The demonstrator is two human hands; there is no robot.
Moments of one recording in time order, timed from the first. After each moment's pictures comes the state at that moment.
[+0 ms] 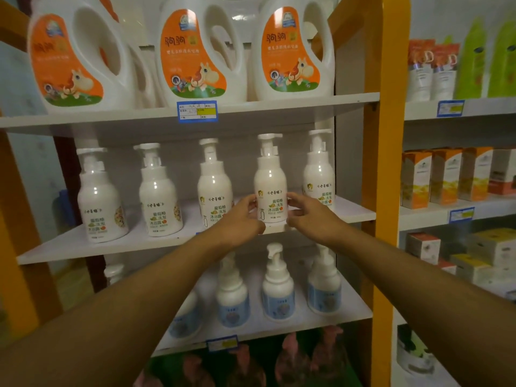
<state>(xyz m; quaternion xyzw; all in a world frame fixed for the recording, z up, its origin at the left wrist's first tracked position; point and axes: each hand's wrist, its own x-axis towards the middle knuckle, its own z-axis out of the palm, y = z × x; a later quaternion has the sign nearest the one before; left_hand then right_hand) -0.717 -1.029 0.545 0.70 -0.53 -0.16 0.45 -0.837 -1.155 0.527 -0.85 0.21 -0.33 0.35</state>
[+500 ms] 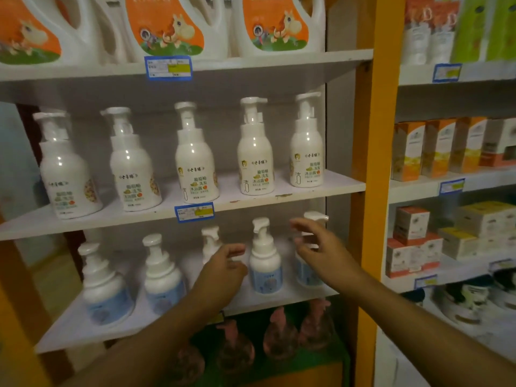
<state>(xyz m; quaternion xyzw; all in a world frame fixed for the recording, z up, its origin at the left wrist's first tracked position) -0.723 -1.012 0.419 0.74 -0.43 -0.13 0.50 -0.885 -1.137 0.426 -0.82 0.22 -0.38 0.37</state>
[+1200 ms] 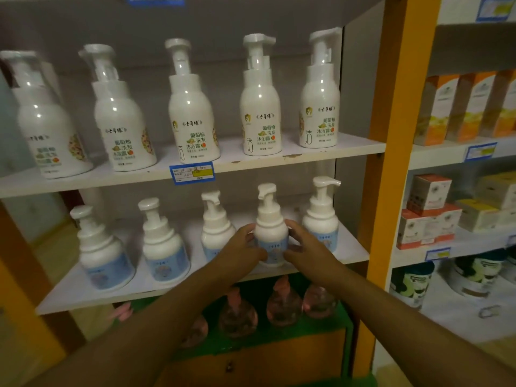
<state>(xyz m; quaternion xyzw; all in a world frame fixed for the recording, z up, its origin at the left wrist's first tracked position) -0.713 -1.049 0.375 0.71 -0.41 -0.28 0.49 -0.837 -1.157 0.339 -0.81 0.23 -0.28 0.47</state>
